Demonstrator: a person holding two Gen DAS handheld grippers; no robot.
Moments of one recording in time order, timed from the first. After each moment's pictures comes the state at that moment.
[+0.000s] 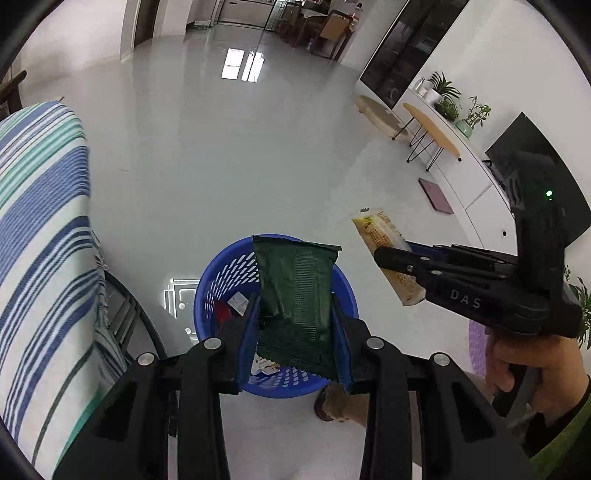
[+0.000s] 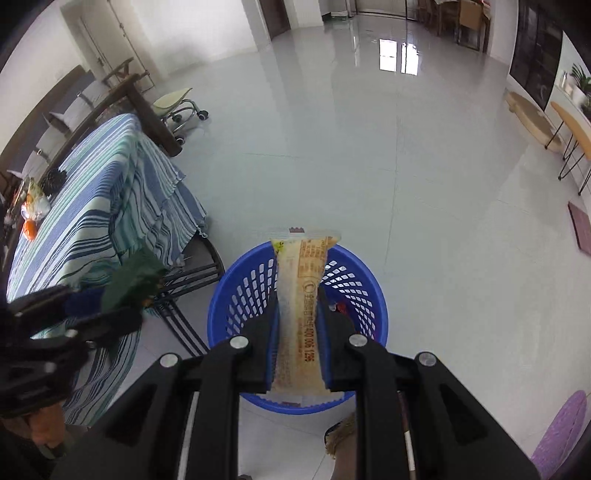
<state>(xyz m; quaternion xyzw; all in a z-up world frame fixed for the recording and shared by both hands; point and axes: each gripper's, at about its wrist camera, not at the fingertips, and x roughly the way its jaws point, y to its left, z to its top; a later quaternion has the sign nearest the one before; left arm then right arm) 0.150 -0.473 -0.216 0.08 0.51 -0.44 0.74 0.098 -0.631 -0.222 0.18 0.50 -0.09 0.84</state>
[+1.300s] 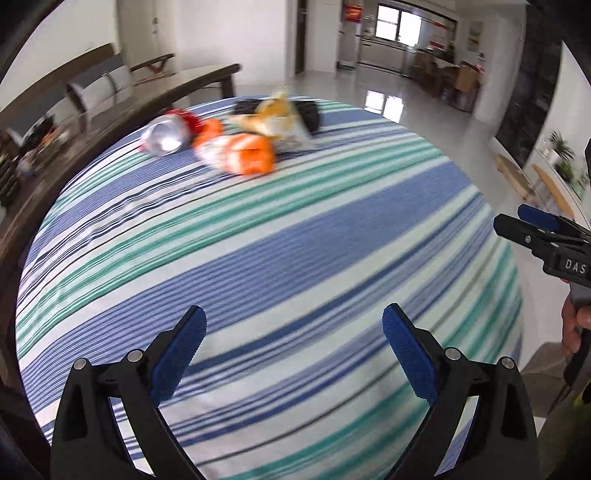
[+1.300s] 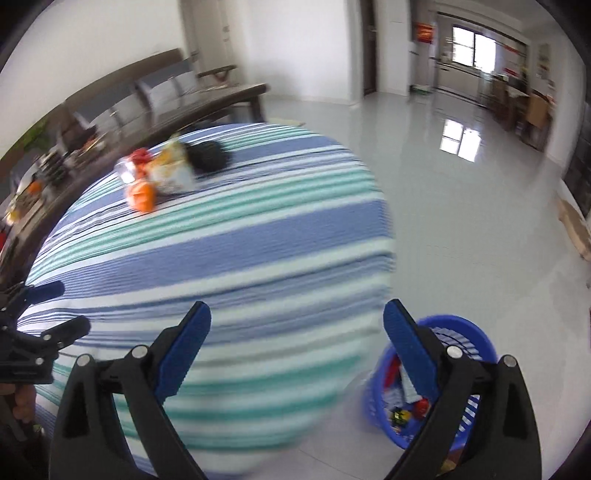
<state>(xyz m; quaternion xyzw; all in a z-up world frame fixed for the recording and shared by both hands) 0.170 -0.117 -0.158 0.07 0.45 -0.17 0.87 0.174 -0.358 -0.152 0.04 0.42 0.03 0.91</state>
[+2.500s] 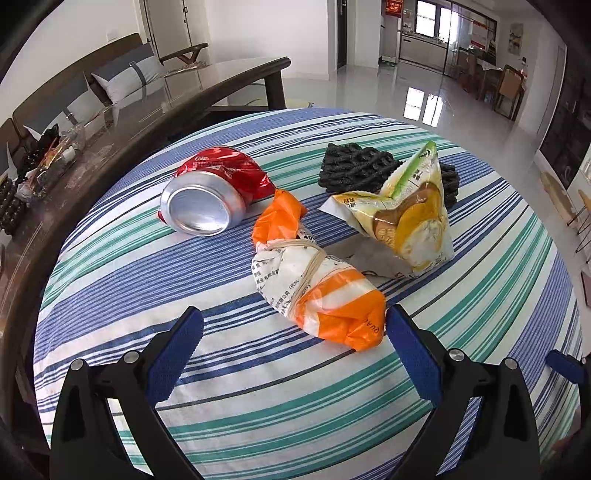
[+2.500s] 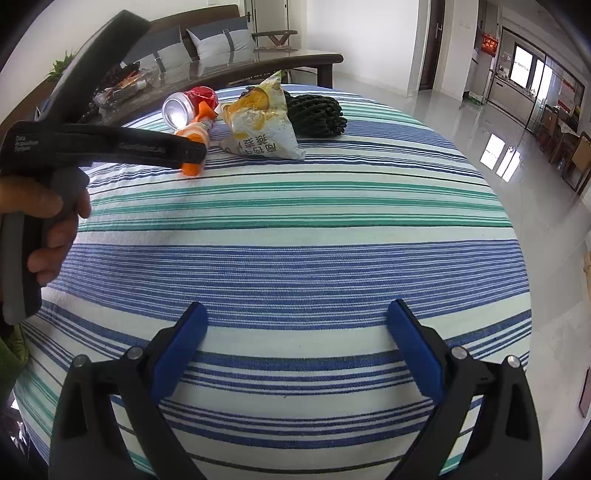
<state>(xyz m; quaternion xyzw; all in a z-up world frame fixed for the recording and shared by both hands) 0.350 -0.116 -0.164 0.09 0.46 -0.11 0.88 0.221 -0.281 -0.186 -0.02 0.46 0.08 0.89</state>
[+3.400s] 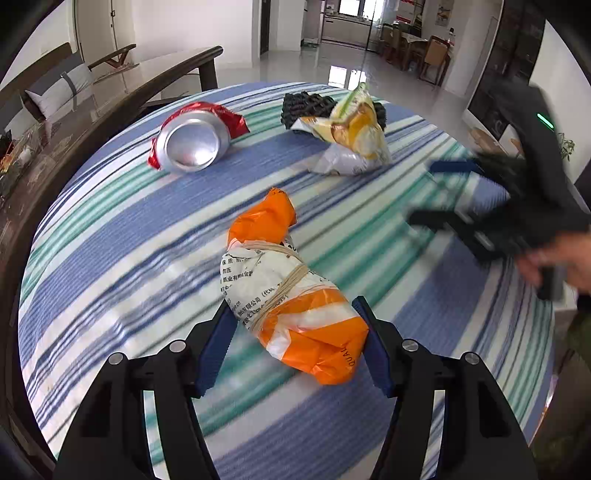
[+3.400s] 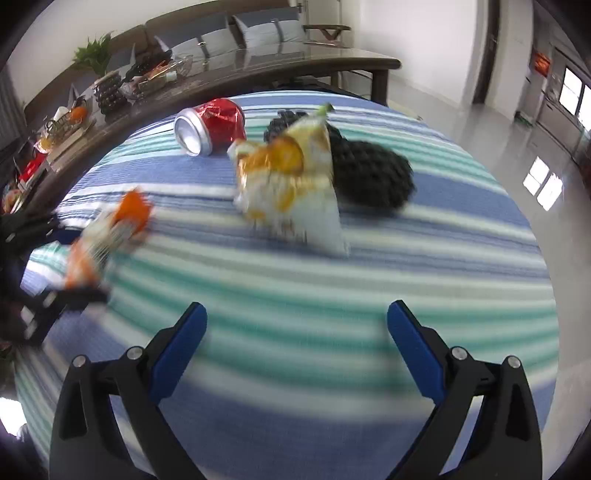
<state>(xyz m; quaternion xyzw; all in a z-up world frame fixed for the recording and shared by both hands) 0.287 -0.049 -0.169 0.11 0.48 -0.26 0.83 0.342 -0.252 -0.181 -0.06 0.46 0.18 0.87</state>
